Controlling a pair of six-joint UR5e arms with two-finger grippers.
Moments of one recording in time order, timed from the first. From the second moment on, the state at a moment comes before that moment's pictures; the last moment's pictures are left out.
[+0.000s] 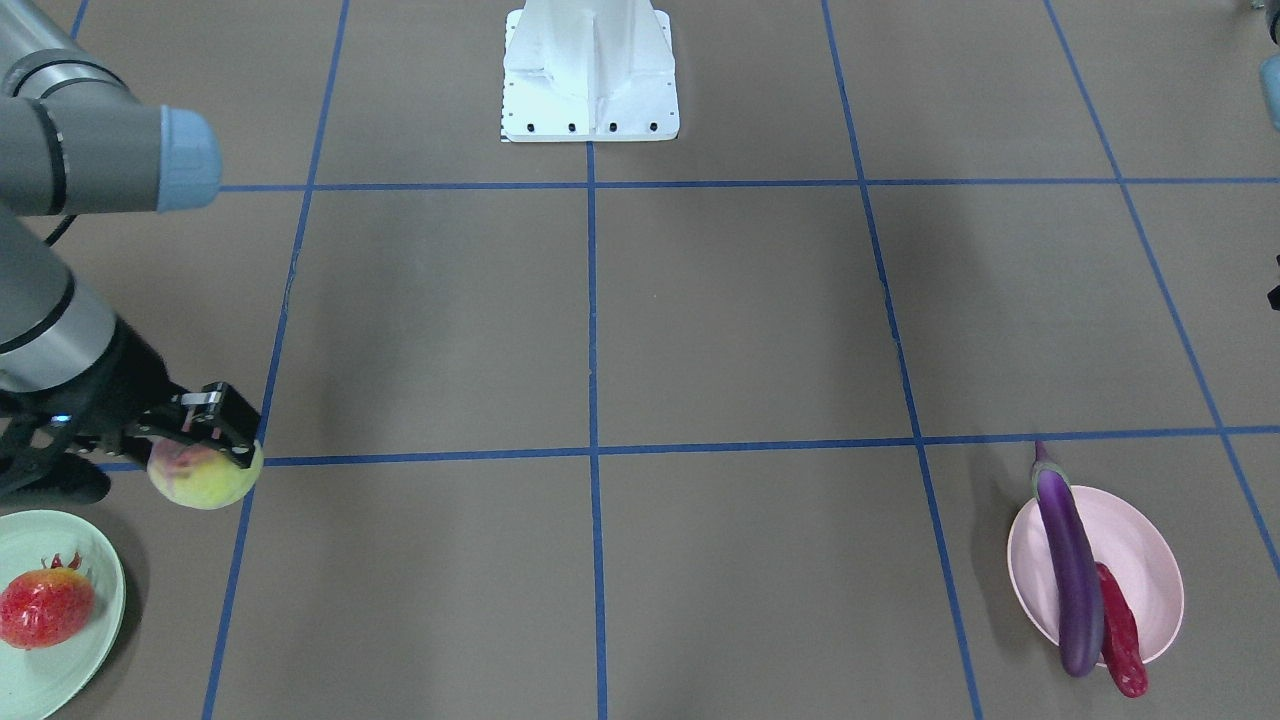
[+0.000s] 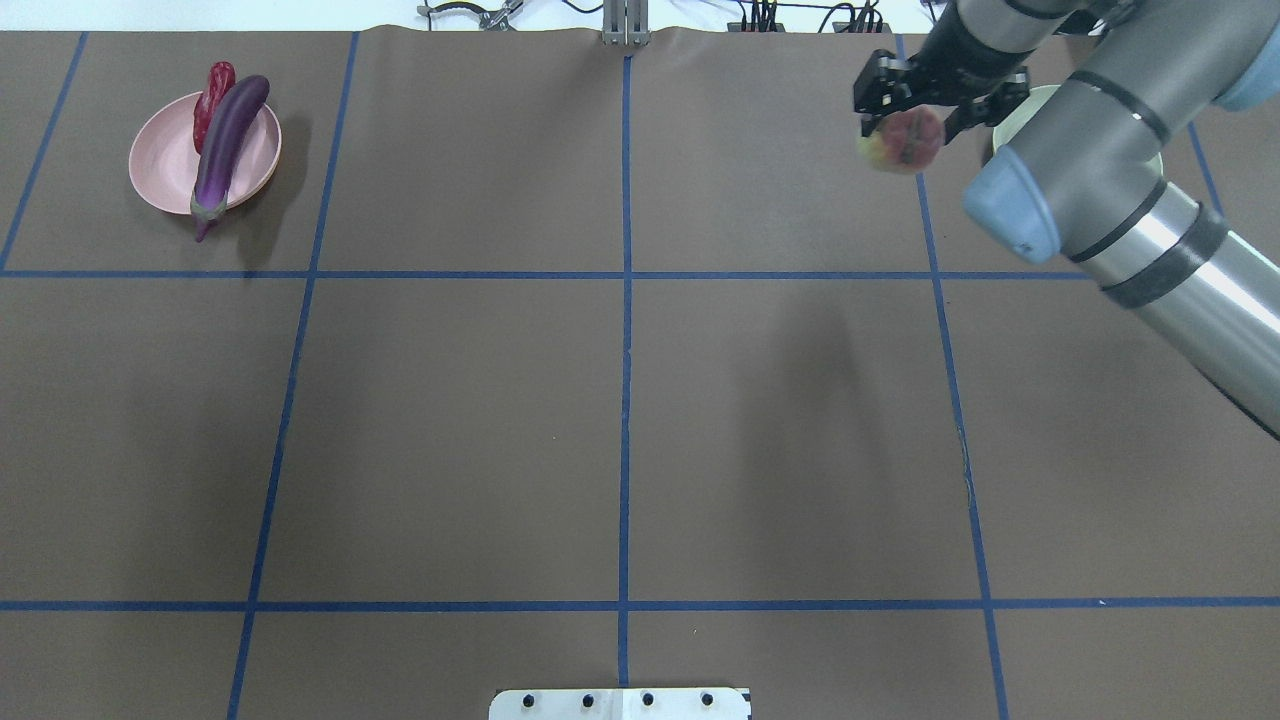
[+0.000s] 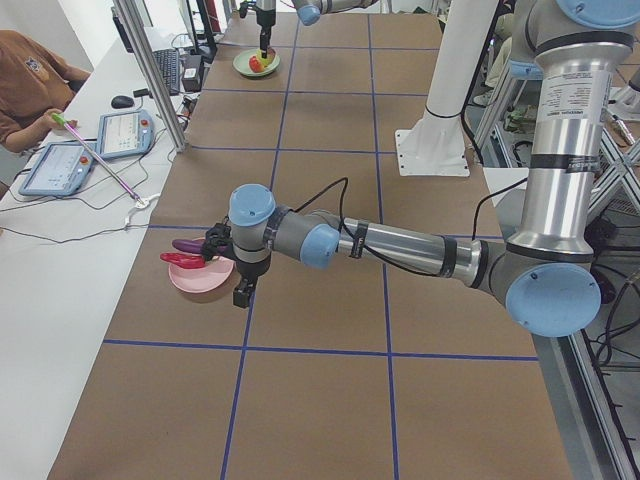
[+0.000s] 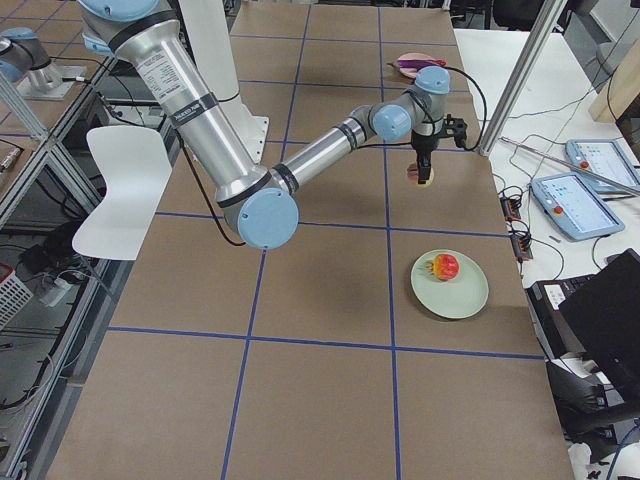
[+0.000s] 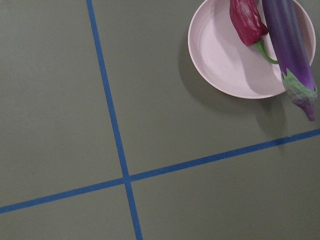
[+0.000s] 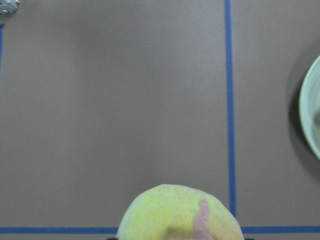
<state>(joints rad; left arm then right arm) -1.47 -1.61 -1.69 -1.69 -2.33 0.01 1.13 -1.00 1.53 -1.56 2.20 0.66</state>
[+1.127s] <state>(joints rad) -1.52 -1.56 -1.73 -1.56 -2.33 0.21 1.33 -0.91 0.90 -1.21 2.22 0.31</state>
